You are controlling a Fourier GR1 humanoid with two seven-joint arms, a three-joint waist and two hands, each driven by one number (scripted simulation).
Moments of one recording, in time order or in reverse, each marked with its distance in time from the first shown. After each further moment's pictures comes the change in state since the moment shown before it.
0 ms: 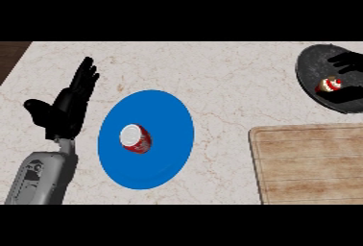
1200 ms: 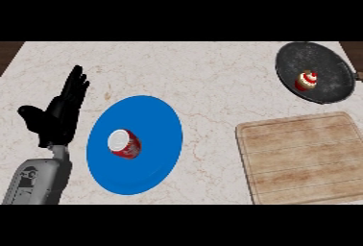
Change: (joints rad) left arm 0.053 0.005 0.041 0.017 -0.007 0.020 -0.015; right arm 0.139 -0.224 -0.252 0.115 -0.292 0.502 -0.343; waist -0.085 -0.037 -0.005
